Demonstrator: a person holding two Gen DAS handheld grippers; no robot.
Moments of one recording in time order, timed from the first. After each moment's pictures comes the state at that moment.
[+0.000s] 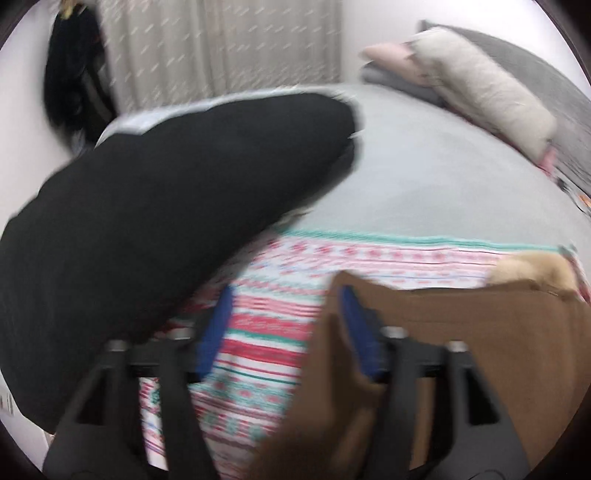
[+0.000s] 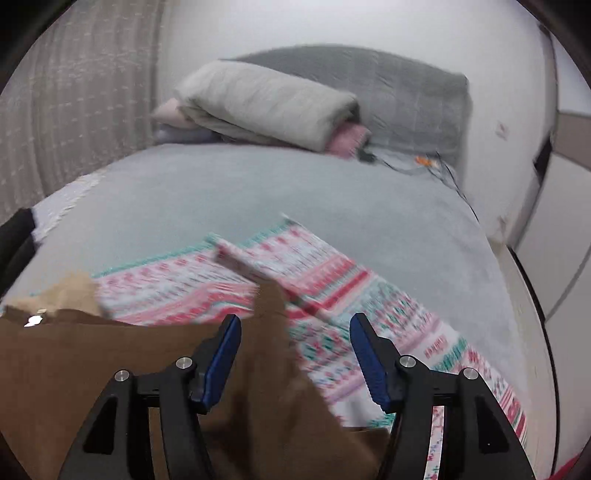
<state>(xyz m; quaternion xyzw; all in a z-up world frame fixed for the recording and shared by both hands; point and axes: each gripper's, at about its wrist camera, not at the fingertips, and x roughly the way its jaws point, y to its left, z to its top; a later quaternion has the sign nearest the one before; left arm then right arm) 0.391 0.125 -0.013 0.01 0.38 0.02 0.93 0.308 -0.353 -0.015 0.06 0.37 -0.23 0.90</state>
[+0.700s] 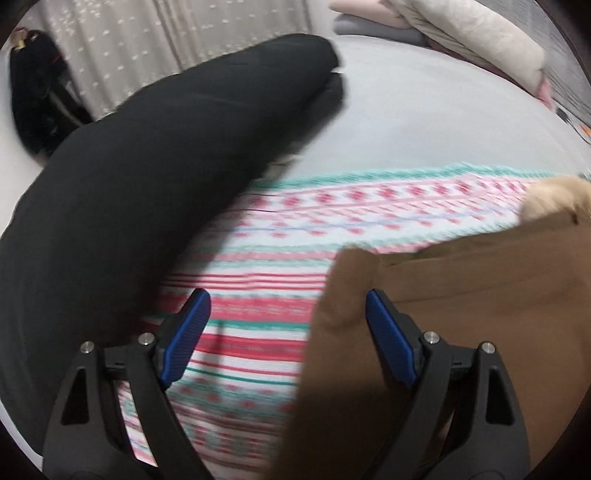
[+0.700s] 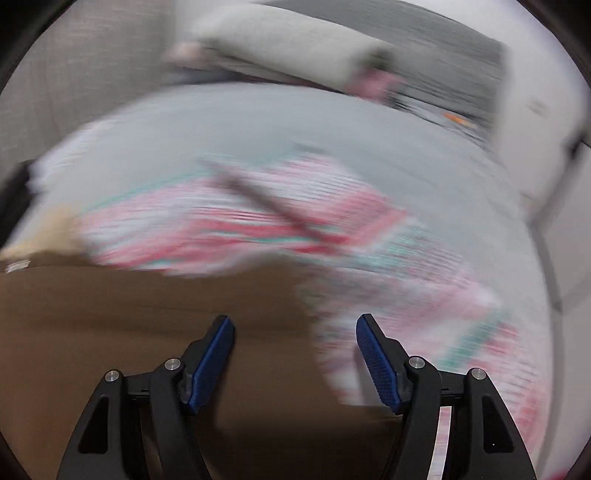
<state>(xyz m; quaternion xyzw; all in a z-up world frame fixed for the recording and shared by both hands) 0.404 0.135 -0.058 0.11 0.45 0.04 0.89 0.301 -0.399 -0.076 0.10 0.49 -0.23 0.84</state>
